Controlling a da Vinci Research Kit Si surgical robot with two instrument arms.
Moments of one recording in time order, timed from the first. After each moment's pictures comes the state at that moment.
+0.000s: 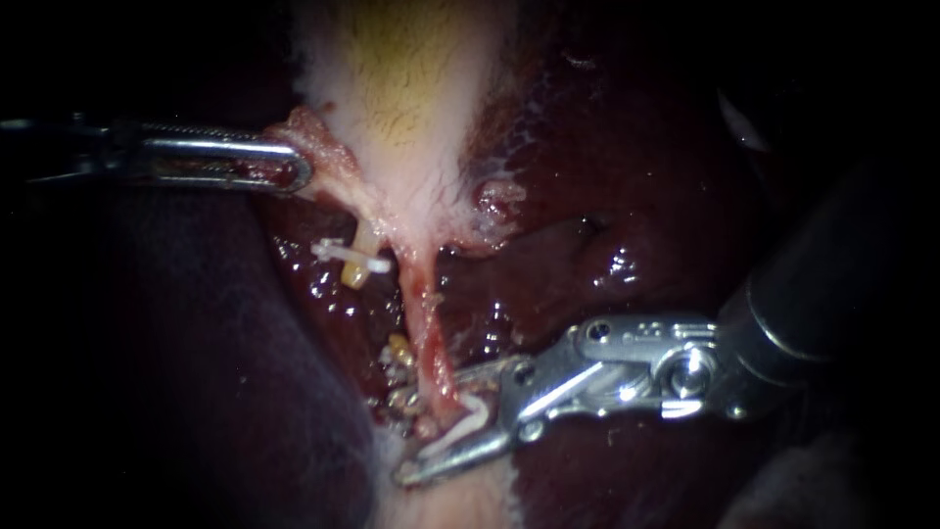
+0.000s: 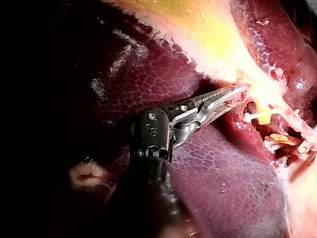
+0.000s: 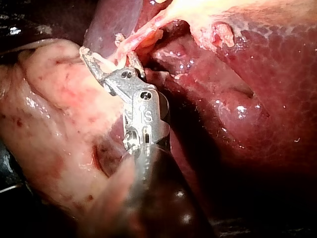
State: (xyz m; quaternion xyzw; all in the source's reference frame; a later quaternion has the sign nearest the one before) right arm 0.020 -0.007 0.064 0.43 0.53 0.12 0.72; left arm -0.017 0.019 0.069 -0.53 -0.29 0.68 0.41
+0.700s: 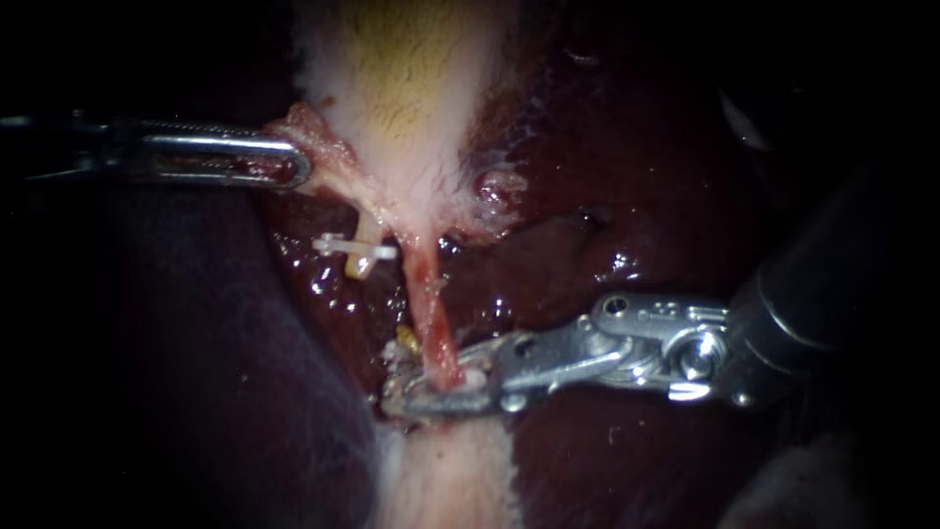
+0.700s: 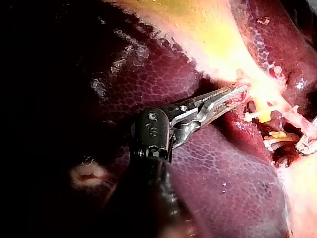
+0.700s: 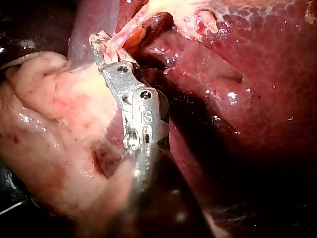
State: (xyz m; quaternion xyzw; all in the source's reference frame) right arm 0.019 -0.006 0.065 0.43 0.51 0.17 0.73; left arm -0.017 0.019 0.069 -0.53 -0.29 0.68 0.41
